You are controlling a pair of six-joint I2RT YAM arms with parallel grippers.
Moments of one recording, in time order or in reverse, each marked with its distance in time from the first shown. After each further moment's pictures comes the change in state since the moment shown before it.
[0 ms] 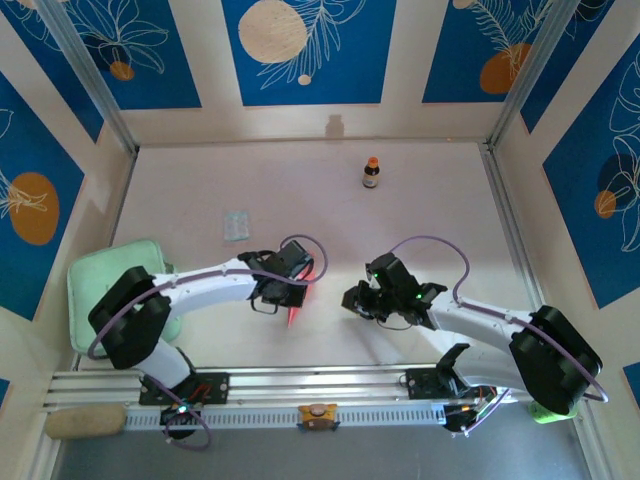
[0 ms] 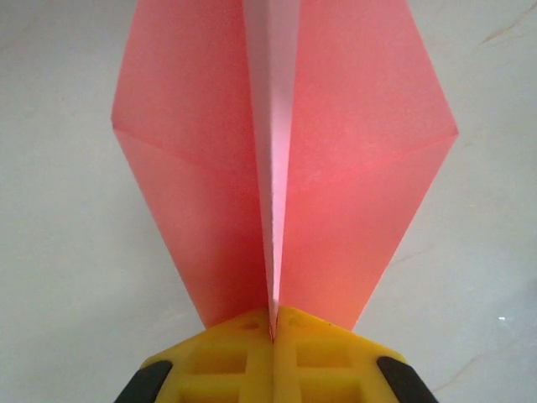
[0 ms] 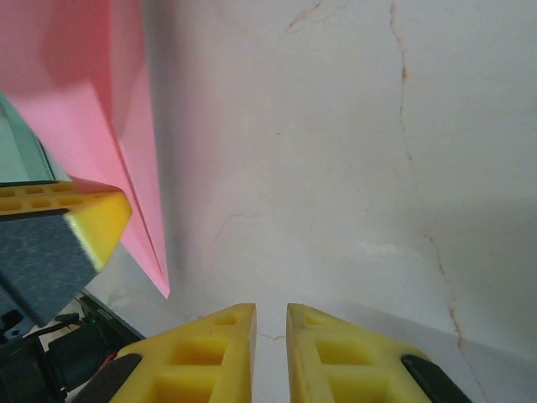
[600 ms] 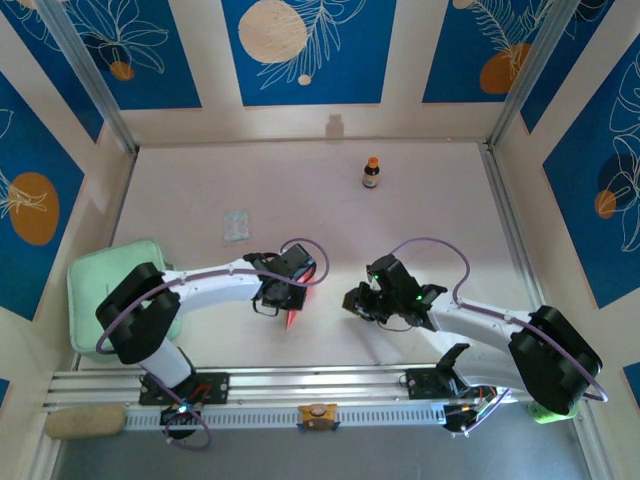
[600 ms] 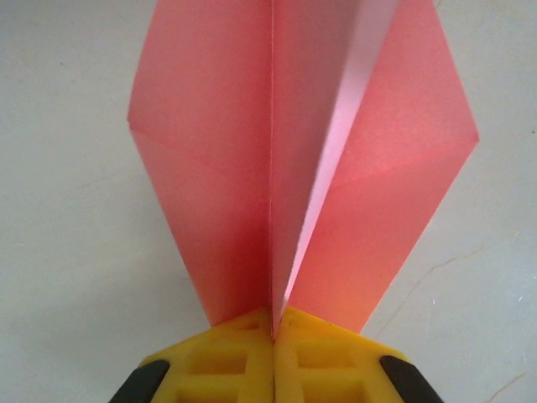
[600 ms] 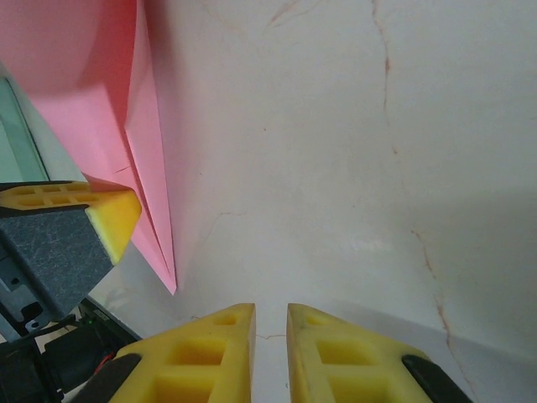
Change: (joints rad) left arm -0.008 0.036 0.000 -0.007 -0.013 -0.026; right arm 0.000 0.000 -0.018 0.013 0.000 0.004
